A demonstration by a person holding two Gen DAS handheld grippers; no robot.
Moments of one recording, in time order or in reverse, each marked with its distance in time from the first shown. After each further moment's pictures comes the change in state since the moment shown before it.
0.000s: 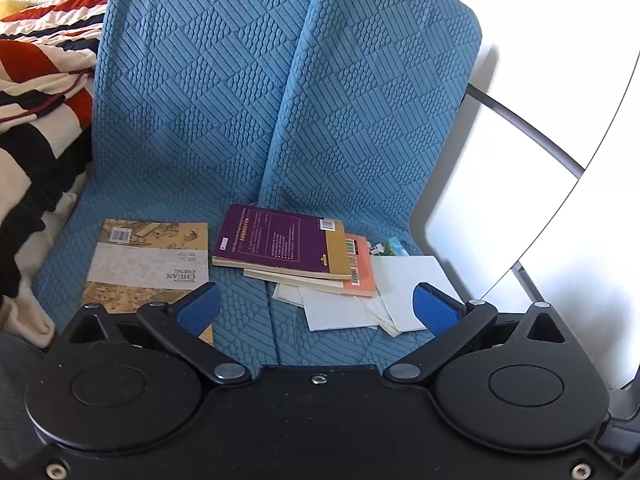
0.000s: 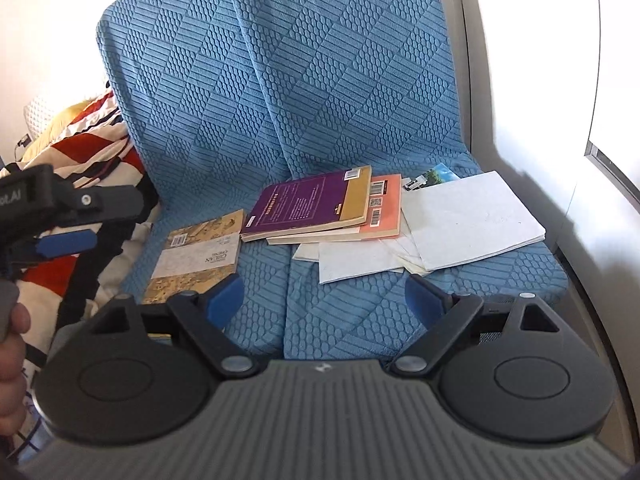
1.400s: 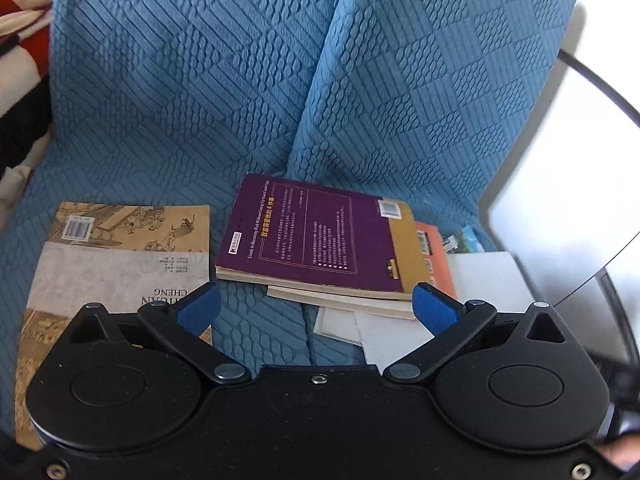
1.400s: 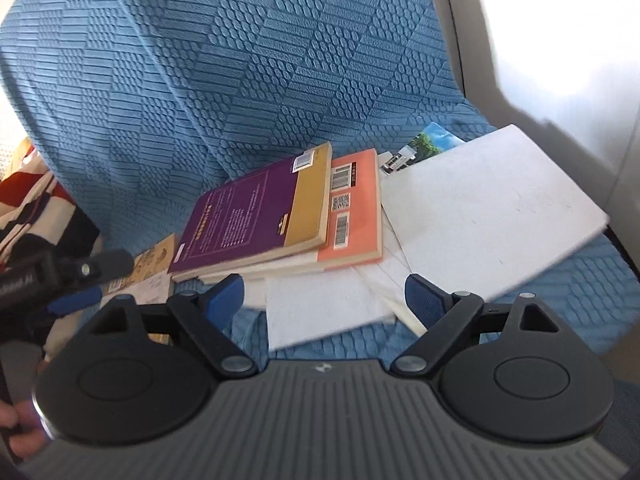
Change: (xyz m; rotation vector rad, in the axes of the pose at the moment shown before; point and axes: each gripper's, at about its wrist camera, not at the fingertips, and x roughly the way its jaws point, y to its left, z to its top) left arm 0.195 0.060 0.023 -0.033 0.145 0.049; right arm 0.171 -0.059 0.034 0.169 0.121 0.010
